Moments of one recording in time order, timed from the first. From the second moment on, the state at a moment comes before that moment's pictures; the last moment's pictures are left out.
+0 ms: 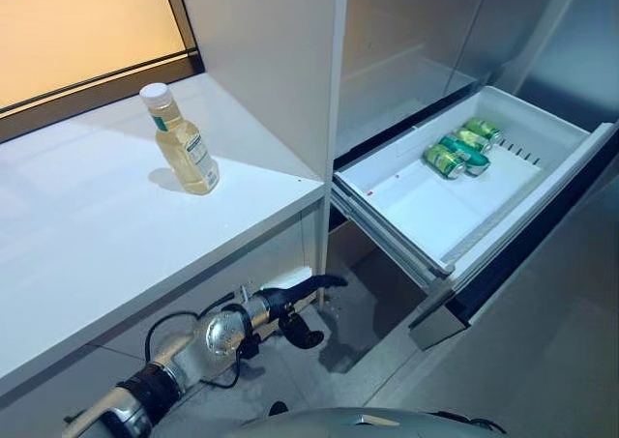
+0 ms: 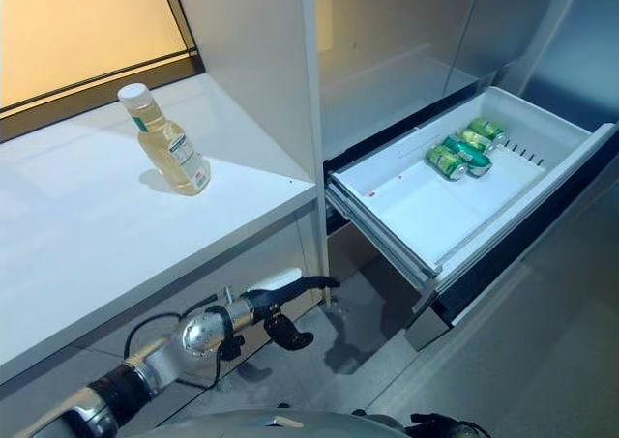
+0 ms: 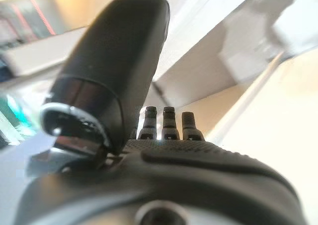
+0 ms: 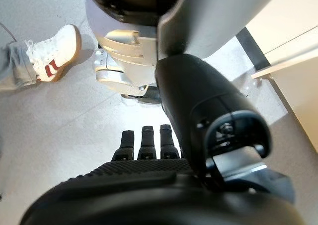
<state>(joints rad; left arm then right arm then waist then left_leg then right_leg) -0.14 0.61 -0.65 0.12 0.23 -0.27 -0.24 0.03 -0.29 0.22 1.23 0.16 0.14 0.11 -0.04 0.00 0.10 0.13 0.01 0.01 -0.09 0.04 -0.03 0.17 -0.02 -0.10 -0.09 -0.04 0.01</state>
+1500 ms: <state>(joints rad) -0.29 0.60 -0.24 -0.33 -0.16 -0.38 0.02 0.06 -0.28 0.25 1.25 0.21 0.10 0.05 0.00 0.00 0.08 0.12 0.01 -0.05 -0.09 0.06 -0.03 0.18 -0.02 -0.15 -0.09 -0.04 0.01</state>
